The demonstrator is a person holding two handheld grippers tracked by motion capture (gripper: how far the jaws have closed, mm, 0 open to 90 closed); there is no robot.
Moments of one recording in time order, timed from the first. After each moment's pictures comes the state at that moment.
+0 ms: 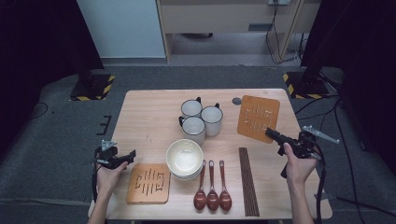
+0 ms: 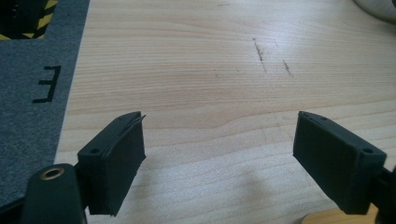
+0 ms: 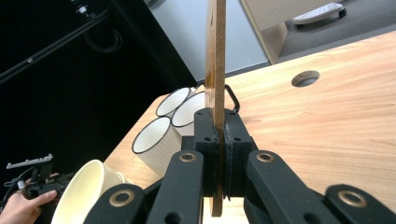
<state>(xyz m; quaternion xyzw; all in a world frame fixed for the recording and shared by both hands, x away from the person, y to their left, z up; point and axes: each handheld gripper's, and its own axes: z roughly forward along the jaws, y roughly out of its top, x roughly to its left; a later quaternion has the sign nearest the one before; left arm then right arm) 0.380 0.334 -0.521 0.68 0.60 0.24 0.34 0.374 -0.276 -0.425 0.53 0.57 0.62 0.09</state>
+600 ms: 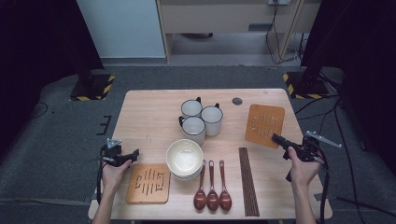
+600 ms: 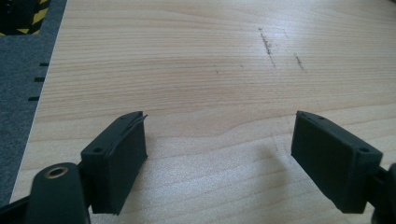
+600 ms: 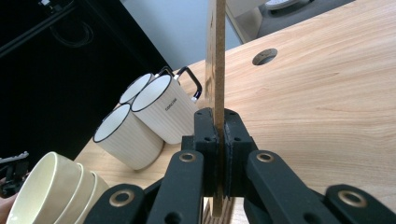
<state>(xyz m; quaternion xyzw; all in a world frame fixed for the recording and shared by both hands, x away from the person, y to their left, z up) 0.393 0.330 -0.535 0.68 0.61 0.23 0.34 0.377 -0.299 -0.455 0.57 0.57 0.58 0.09</state>
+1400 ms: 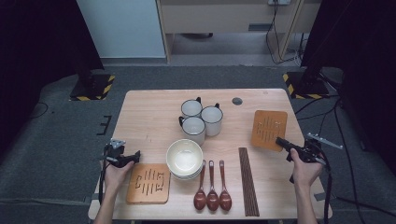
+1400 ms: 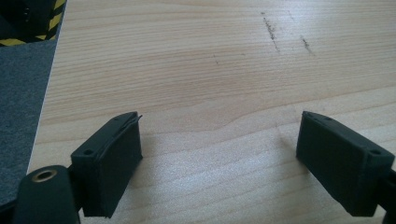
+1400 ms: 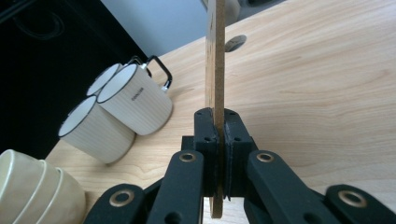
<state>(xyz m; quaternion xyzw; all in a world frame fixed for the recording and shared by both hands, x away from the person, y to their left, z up) 0.394 0.322 -0.536 0.70 0.59 0.25 0.30 0.381 -0.314 -0.472 0.60 0.57 0.54 0.10</state>
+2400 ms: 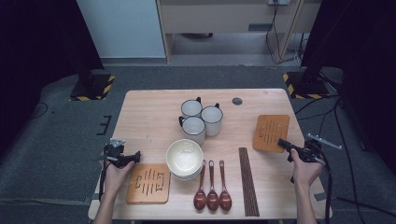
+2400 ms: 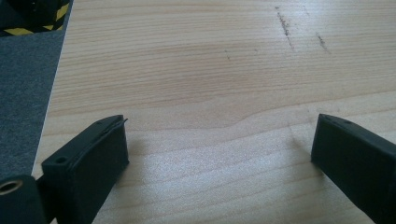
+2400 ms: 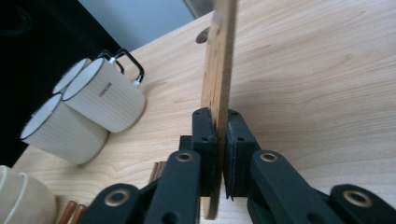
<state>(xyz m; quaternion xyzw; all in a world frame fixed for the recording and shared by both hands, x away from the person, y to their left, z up) 0.397 0.322 -0.537 0.70 0.61 0.25 0.29 0.386 -0.319 -0.483 0.63 0.57 0.51 0.11</state>
